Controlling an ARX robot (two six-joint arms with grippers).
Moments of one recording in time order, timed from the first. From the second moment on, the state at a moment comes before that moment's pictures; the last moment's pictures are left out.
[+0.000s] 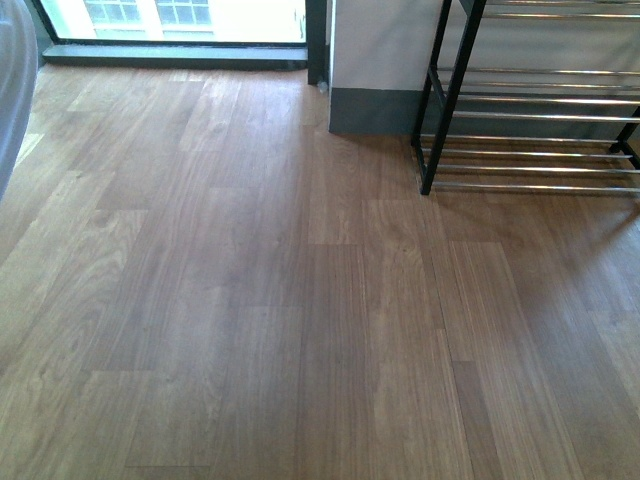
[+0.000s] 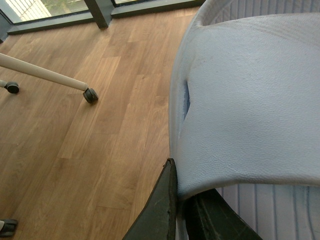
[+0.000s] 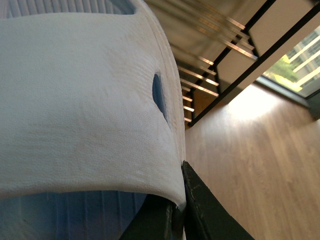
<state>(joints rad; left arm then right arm) -0.29 0.91 0.30 0.18 -0.44 0.03 -0.45 1.21 0.34 0.60 -0.09 -0.54</state>
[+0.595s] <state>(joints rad) -0.29 0.91 0.30 0.18 -0.44 0.03 -0.42 0.88 0.30 0.44 -0.09 -0.49</state>
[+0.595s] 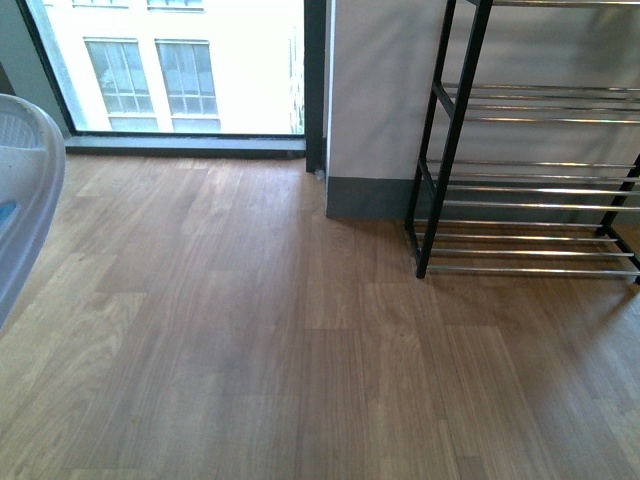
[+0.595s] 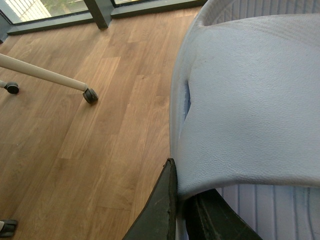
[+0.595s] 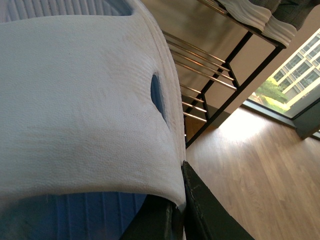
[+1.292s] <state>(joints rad) -0.29 0.91 0.30 0.18 -0.44 0.03 -0.42 0.88 0.29 0.44 -0.09 -0.49</state>
